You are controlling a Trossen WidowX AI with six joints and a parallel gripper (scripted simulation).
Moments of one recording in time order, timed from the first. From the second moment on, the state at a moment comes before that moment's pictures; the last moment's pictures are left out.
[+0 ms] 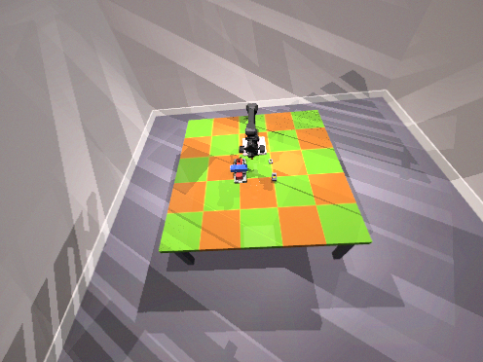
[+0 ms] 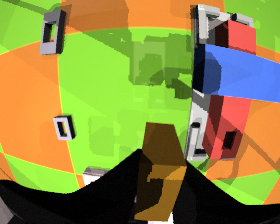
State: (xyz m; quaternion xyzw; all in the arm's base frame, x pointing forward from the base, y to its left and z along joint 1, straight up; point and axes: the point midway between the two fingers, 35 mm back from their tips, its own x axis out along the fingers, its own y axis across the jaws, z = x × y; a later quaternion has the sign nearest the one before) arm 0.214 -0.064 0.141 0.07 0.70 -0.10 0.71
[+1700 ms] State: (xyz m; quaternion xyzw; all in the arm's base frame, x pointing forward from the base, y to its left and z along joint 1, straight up) arm 0.162 -0.163 0.119 0.07 0.70 -0.08 0.71
